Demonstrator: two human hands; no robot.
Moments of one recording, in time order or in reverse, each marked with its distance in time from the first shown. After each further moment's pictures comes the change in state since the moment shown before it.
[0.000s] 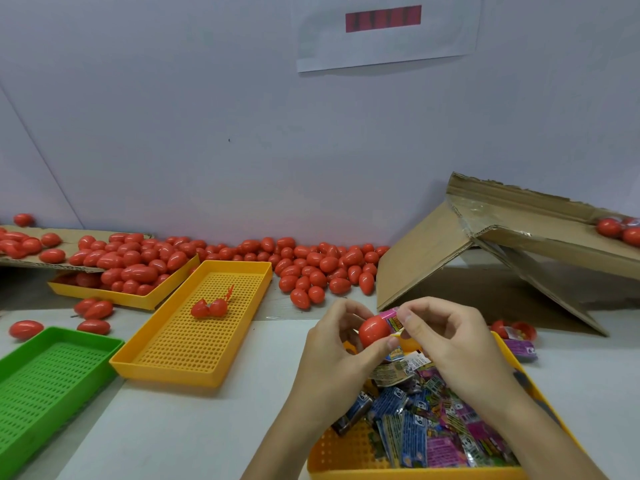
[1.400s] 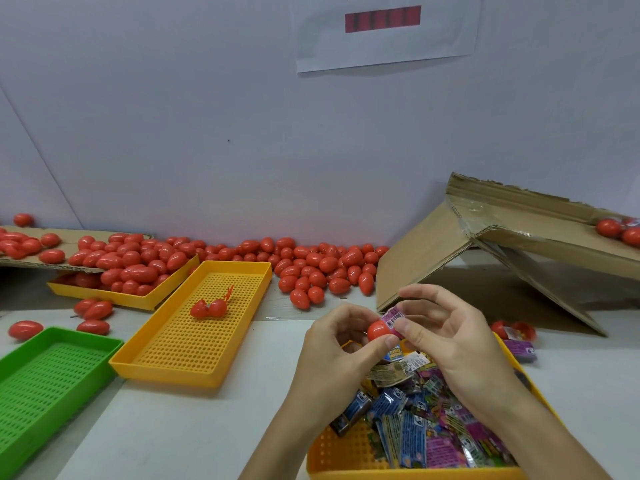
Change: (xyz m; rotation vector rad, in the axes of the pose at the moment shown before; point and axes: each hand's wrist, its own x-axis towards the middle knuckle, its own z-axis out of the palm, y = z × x) left_hand 0.003 -0.003 0.000 -0.113 -0.026 0.001; right_hand 0.003 0.005 -0.002 0.286 -0.044 0.040
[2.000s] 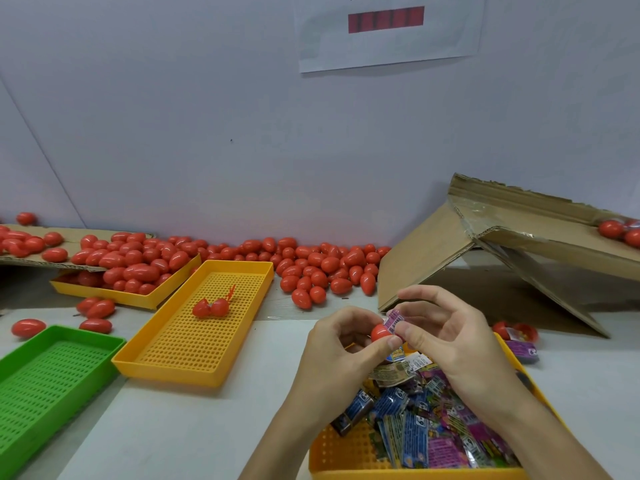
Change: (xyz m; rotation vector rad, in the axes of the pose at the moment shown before) left_hand 0.000 -0.001 -0.002 -0.009 -0.049 -0.011; right_hand 0.000 0.001 -0.001 -0.054 -0.042 -0.046
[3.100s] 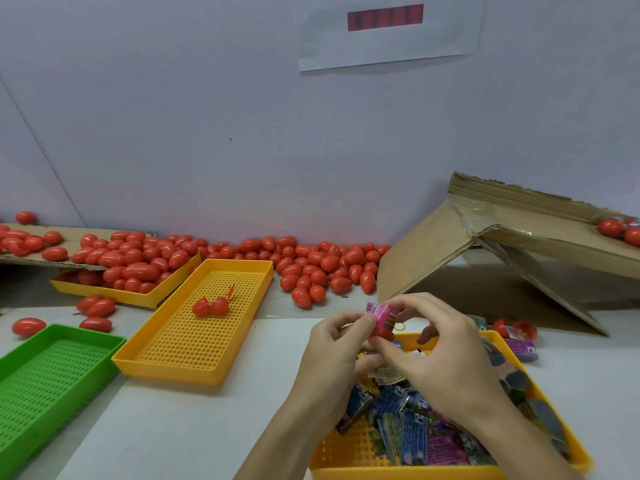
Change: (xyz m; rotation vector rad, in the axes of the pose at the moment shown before) left_hand 0.002 0.002 0.009 -0.610 0.082 -0.267; right_hand -0.006 0.001 0.016 -0.563 0.112 -0.220
